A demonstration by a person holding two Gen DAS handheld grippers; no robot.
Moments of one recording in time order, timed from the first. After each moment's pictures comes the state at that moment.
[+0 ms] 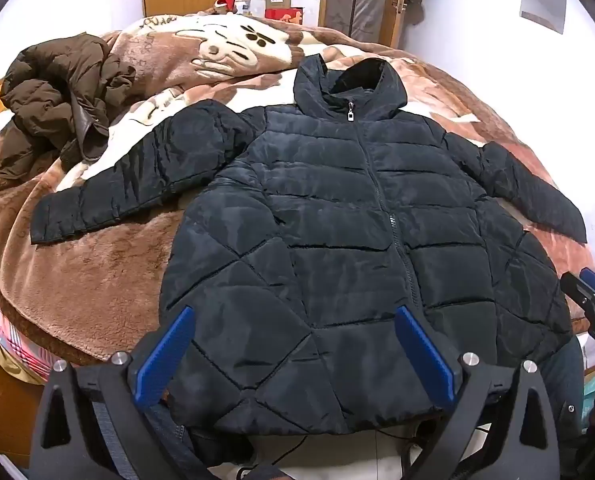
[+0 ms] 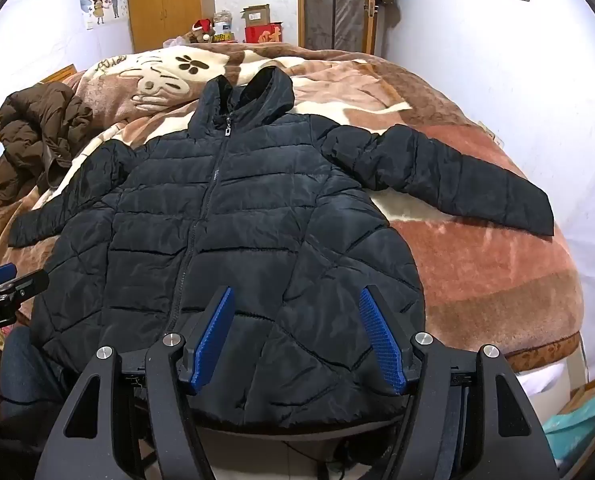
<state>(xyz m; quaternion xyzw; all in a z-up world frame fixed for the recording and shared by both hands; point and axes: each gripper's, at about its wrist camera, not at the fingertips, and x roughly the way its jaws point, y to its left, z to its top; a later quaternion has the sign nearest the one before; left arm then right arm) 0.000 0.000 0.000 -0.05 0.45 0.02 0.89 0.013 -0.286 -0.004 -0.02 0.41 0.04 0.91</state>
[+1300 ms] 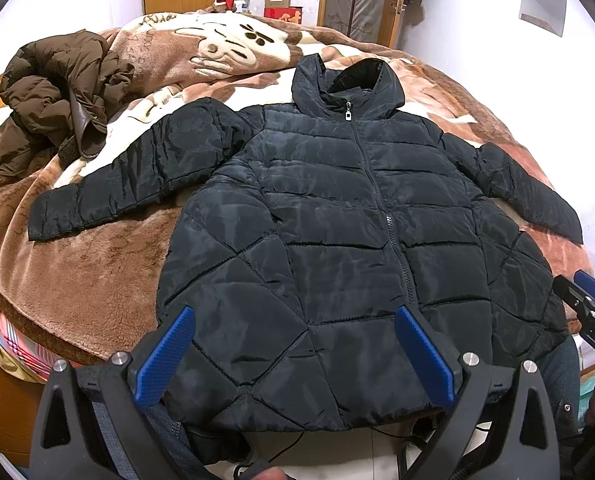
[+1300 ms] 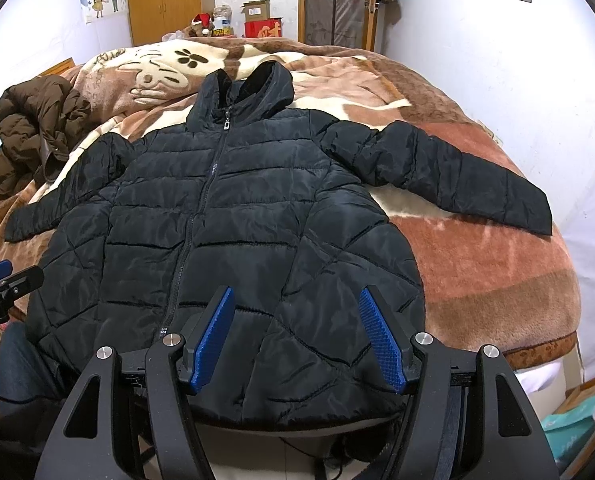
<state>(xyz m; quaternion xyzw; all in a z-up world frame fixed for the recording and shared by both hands) 0.000 -0.004 -0.001 -0.05 0.45 0.02 0.89 0.013 -0.283 -0.007 -0.02 0.42 0.04 0.91</state>
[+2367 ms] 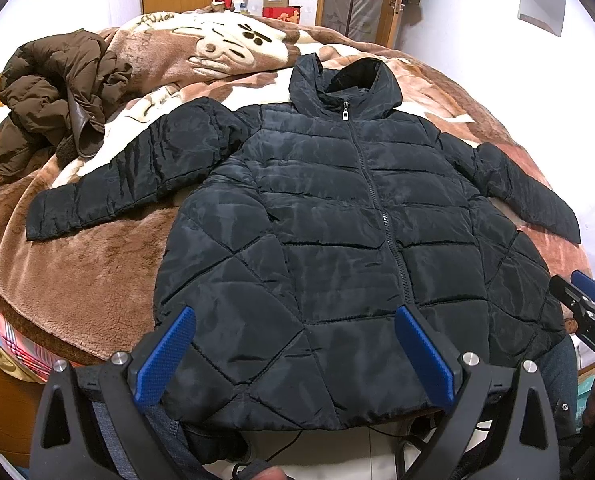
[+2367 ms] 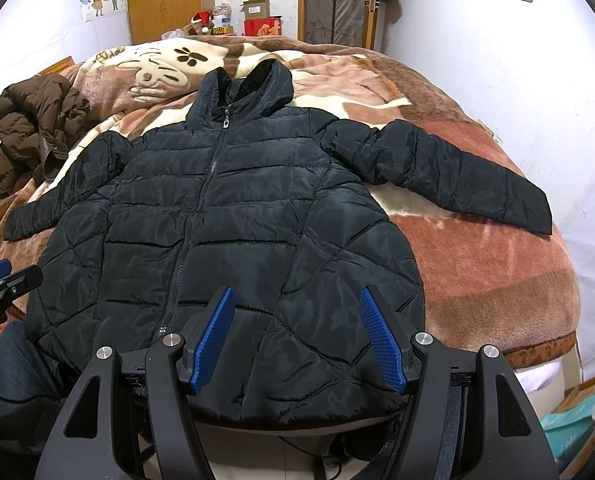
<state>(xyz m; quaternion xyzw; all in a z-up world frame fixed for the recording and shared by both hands) 0.001 -0.003 -0.002 -0.05 0.45 0.02 0.89 0.014 -0.282 -0.008 -0.02 0.42 0.03 0.91</state>
